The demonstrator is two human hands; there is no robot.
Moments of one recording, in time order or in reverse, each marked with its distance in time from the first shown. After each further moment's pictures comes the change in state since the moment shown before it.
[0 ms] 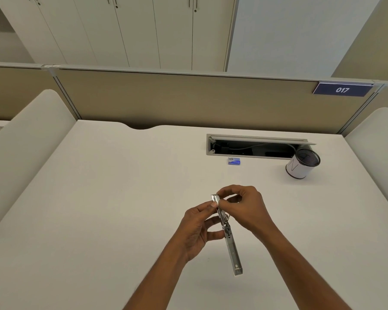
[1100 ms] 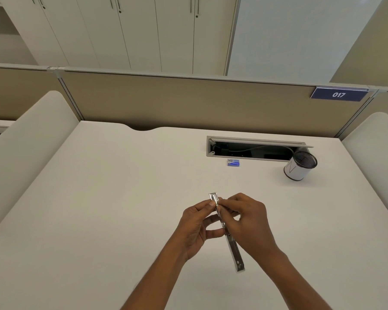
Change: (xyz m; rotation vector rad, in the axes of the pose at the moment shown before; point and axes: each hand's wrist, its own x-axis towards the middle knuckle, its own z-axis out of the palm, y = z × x) left_hand -0.014 0.007 0.007 -0.061 -0.034 0.046; right_hand -0.049 -0.010 0.002 -0.232 0.151 -0.395
